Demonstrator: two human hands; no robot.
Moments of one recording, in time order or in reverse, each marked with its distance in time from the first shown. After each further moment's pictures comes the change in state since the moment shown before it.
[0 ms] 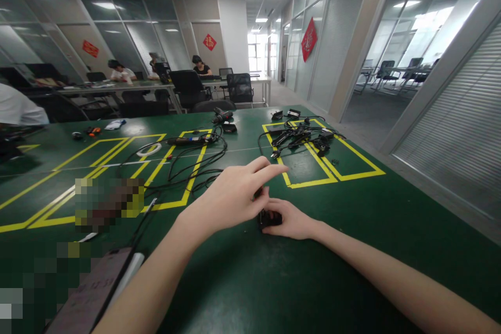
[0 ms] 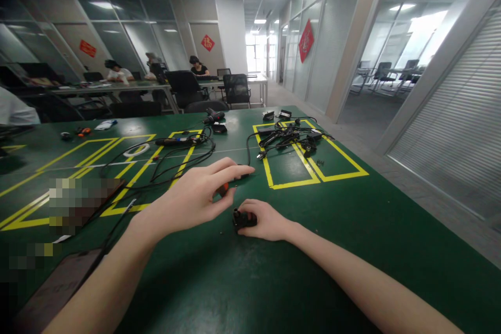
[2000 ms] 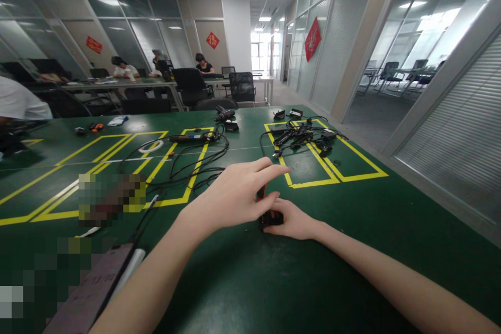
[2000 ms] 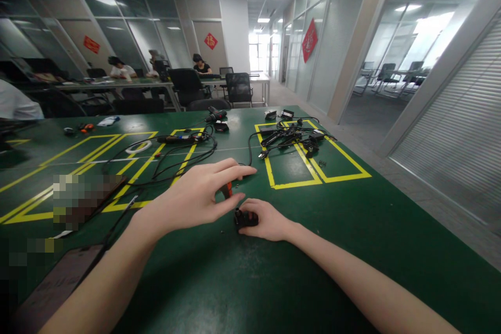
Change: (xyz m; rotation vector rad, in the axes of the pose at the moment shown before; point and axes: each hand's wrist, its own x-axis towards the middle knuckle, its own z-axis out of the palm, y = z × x) left_hand 0.001 0.000 -0.002 -0.005 0.009 0.040; right_hand -0.001 0.002 0.001 -0.007 0.013 0.016
